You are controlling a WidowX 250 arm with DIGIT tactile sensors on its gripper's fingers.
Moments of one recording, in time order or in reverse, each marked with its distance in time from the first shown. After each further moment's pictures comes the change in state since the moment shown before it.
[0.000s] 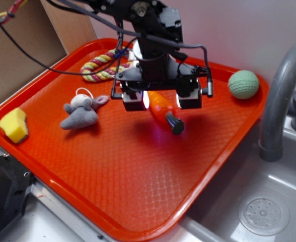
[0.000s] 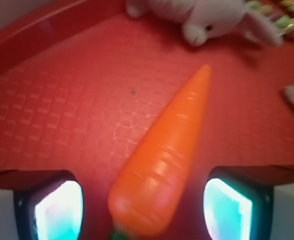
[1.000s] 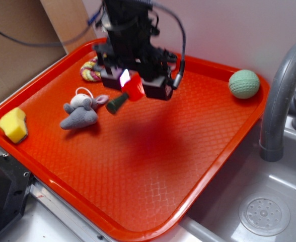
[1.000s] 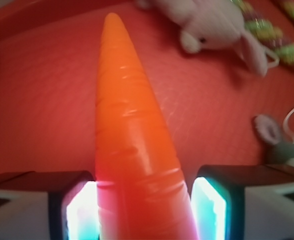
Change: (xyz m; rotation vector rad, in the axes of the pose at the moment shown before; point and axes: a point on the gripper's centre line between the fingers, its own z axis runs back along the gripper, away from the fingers) arm -0.001 0.026 0.058 -0.041 0.146 -0.431
